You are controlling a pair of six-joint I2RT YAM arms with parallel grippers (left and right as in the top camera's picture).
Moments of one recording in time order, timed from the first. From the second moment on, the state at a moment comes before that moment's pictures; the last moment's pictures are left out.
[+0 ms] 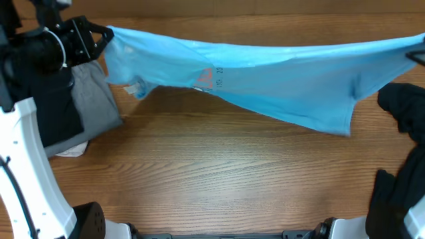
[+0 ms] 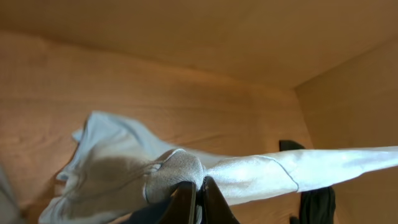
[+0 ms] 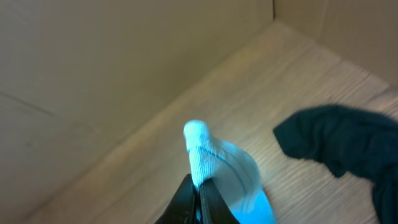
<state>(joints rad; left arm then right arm) 0.22 1.65 2.30 -1.39 0.69 -0.20 -0.37 1.61 2.33 -1.35 -0.04 0.40</state>
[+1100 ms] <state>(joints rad) 0.03 2.12 2.38 -0.81 0.45 -0.28 -0.30 2.10 2.37 -0.78 -0.22 0.42</state>
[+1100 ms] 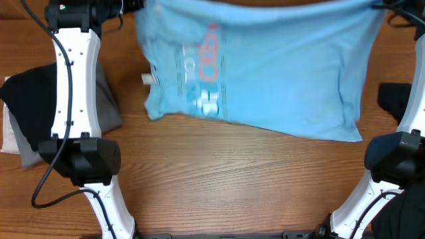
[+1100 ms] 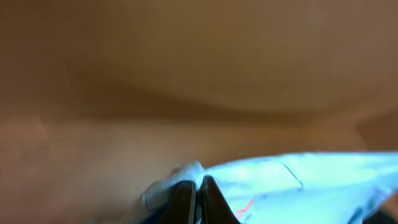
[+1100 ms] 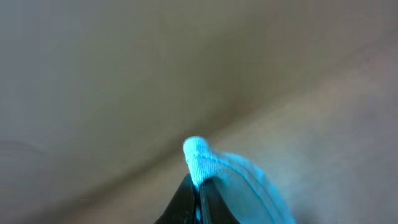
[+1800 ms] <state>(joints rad) 0.17 2.07 2.75 -1.03 0.68 -0.46 -0.33 2.02 2.68 -1.10 -0.10 0.40</state>
